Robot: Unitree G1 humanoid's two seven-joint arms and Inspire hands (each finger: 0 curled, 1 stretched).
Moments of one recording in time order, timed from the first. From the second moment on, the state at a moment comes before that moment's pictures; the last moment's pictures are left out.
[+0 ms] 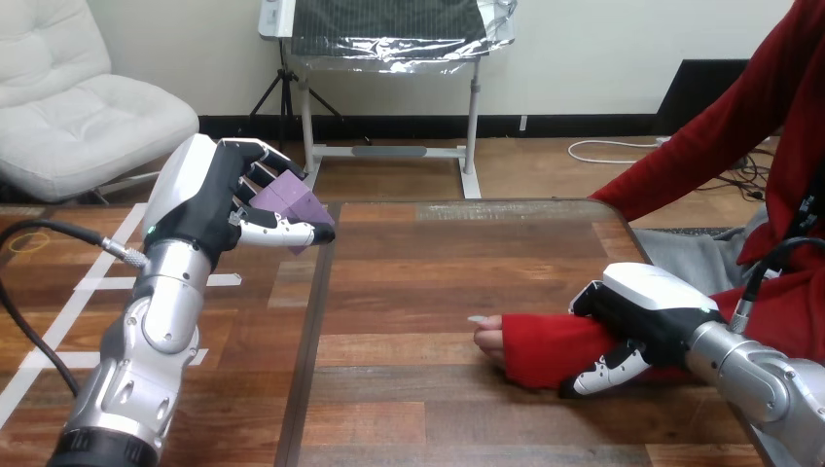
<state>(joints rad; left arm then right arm) -0.47 0.39 -0.11 0.47 0.39 -0.01 0.06 -0.53 -0.59 0.36 0.96 -0.64 -0.49 0.09</state>
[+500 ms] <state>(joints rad) -0.47 0.39 -0.11 0.47 0.39 0.00 0.05 -0.54 -0.60 0.35 0.96 -0.60 -0.48 0.14</state>
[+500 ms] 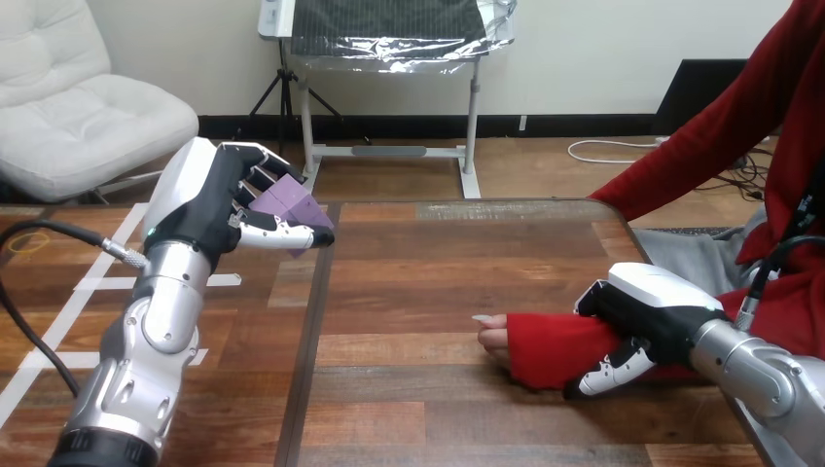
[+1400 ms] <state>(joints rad) -0.47 0.38 -0.11 0.48 0.38 -0.04 0.04 -0.53 -0.63 0.34 0.90 -0.54 -0.47 0.16</state>
